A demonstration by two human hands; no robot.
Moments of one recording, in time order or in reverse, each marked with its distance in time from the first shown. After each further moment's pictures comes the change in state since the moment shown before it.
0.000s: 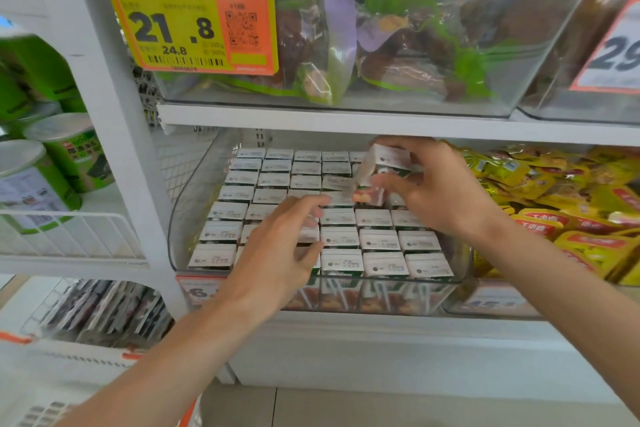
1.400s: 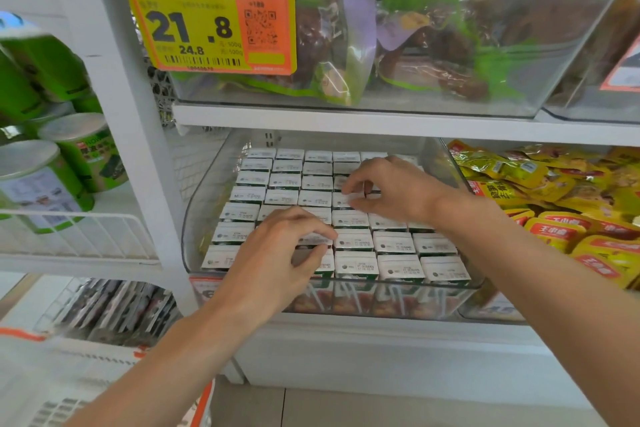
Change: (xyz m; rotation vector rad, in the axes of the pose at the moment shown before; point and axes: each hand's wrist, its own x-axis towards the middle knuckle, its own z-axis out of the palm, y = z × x) left_hand -0.004 -0.016 -0.013 0.092 -0.037 0.040; right_hand 0.047 0.002 0.042 -0.391 -0.477 -0.044
